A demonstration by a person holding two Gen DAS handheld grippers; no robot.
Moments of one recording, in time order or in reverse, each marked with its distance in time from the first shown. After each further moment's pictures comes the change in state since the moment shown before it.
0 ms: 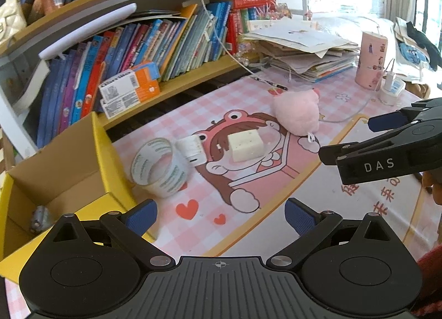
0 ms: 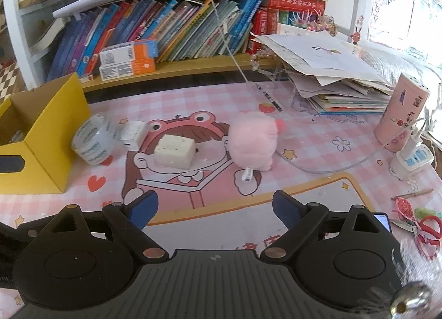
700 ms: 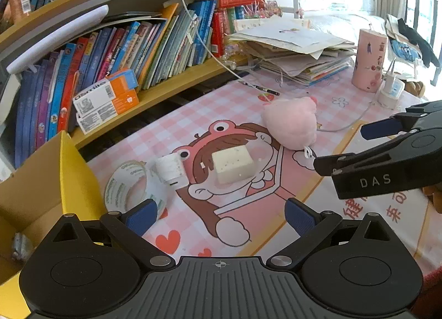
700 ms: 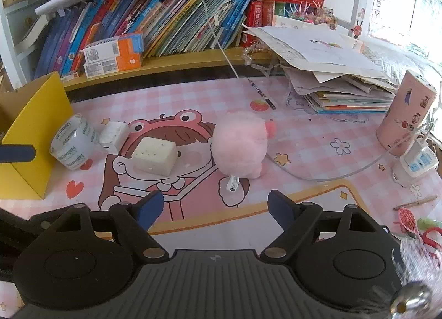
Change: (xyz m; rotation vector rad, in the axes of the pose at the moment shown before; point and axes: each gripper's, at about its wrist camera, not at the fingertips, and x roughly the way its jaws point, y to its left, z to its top) left arm 0.045 -0.012 0.027 0.032 -0.007 -0.033; right arm 0.034 -0.019 0.013 -0.008 0.030 -0.004
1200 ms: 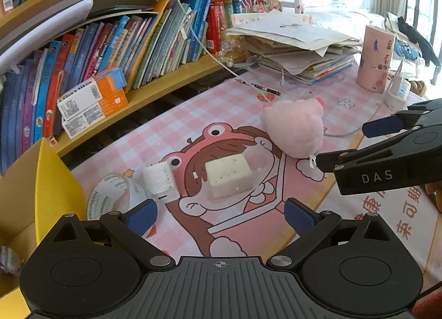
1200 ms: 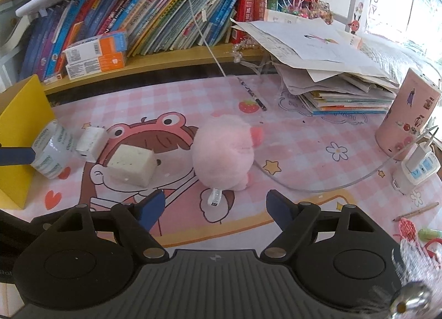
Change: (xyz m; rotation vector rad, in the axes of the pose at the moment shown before) left arm 0.035 -0.004 0.015 0.001 0.015 -0.012; right arm 0.029 -0.019 0.013 0.015 0.017 -0.022
